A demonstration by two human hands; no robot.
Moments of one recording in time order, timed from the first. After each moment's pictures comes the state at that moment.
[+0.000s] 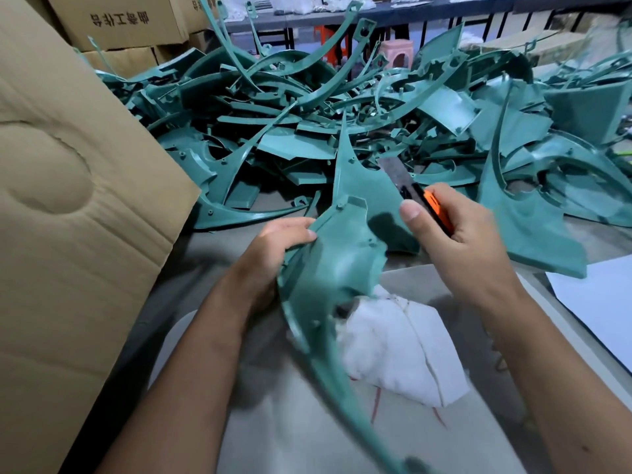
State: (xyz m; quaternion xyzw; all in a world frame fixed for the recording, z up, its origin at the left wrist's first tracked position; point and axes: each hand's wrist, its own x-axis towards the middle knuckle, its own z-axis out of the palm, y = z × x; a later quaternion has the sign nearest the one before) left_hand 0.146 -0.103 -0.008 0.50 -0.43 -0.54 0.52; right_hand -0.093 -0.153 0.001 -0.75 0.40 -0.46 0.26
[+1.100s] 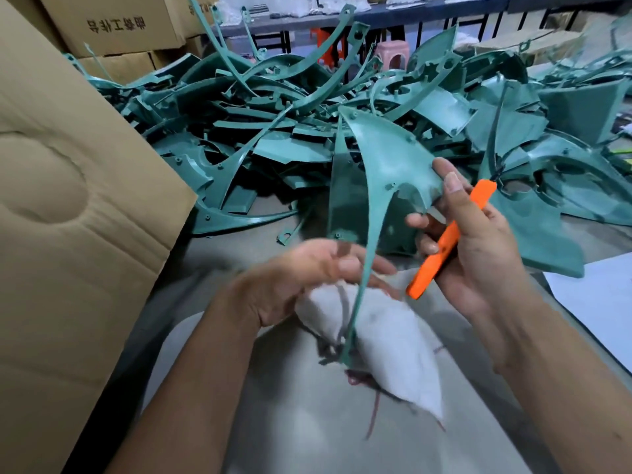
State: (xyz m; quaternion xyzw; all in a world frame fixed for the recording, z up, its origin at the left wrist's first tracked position) left_hand 0.130 -0.098 0.001 0.34 -0.57 -0.67 0.33; right_hand -0.082 -0.151 0.009 -0.35 0.28 -0.59 0.67
